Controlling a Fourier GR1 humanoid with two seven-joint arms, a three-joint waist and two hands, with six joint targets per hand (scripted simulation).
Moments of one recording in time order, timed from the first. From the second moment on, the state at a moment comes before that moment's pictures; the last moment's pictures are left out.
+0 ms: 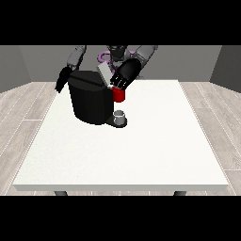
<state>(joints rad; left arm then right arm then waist) -1.26 0.44 0.12 -0.63 -0.74 -0.39 -0.10 -0.45 -0.06 -0.04 -1.27 0.17 -0.20 0.01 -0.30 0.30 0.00</state>
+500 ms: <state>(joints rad) -1.27 0.45 0.09 -0.64 -0.80 -0.34 -0.12 -0.46 -0.08 -0.05 -1.27 0.17 -0.19 0.00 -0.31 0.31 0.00</state>
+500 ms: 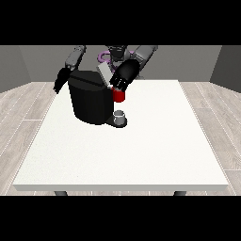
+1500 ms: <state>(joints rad) -1.29 0.51 0.11 -0.62 -0.83 -0.28 -0.22 -0.49 -0.08 -0.05 -1.29 0.17 -0.19 0.01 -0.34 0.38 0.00</state>
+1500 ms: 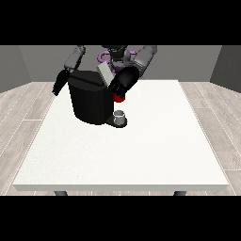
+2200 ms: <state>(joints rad) -1.30 0.54 0.08 -0.64 -0.90 -0.21 -0.29 -0.51 -0.07 -0.04 -1.28 0.20 -0.22 0.02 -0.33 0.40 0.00</state>
